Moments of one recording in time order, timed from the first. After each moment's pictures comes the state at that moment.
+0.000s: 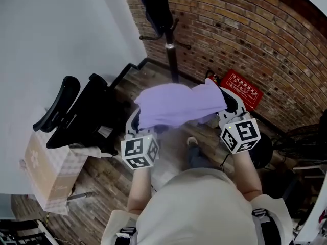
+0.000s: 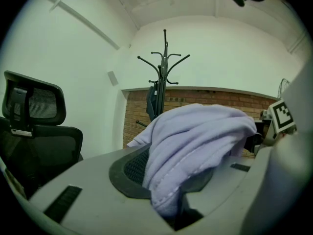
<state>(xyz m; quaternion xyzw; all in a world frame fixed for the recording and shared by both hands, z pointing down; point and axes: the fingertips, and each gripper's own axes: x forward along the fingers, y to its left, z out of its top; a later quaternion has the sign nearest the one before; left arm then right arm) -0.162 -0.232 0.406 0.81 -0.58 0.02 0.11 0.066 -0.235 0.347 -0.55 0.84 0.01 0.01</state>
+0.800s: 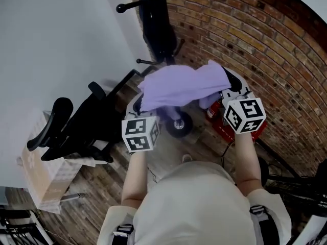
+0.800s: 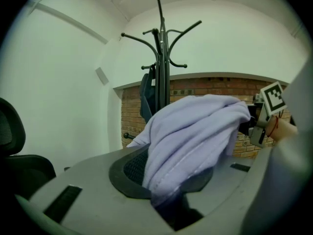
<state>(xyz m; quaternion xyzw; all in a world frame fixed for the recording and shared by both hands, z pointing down) -0.110 -0.425 0.379 0.80 -0.59 0.07 0.08 0.111 -0.455 0.298 -0.52 0.85 0.03 0.01</state>
